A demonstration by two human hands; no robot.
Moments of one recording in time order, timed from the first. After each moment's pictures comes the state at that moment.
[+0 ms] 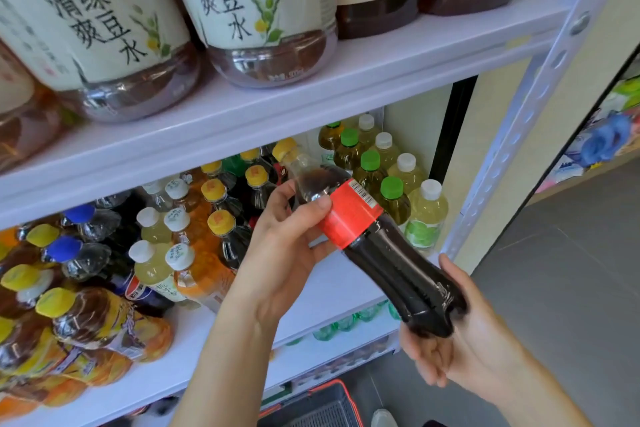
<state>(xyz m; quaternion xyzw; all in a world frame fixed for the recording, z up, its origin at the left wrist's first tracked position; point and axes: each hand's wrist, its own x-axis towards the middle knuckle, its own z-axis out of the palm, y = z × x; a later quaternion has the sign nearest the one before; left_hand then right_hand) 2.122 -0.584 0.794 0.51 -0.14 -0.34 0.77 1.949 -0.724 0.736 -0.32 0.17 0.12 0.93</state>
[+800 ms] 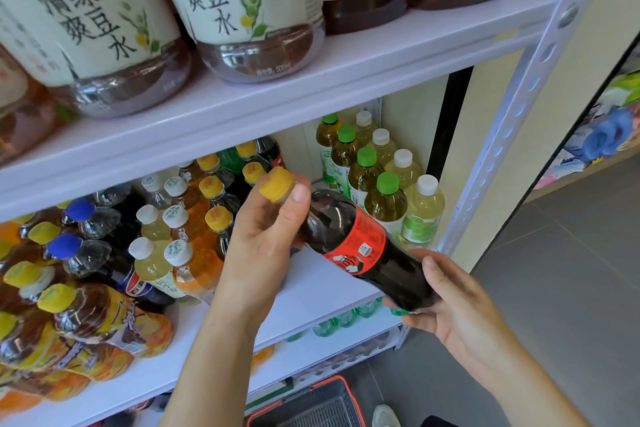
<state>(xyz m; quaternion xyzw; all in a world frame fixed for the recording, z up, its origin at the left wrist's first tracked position) 2.107 -0.570 0.806 0.65 -0.25 -0.17 0.70 1.954 -0.724 0.718 -0.44 0.29 -0.14 0.84</state>
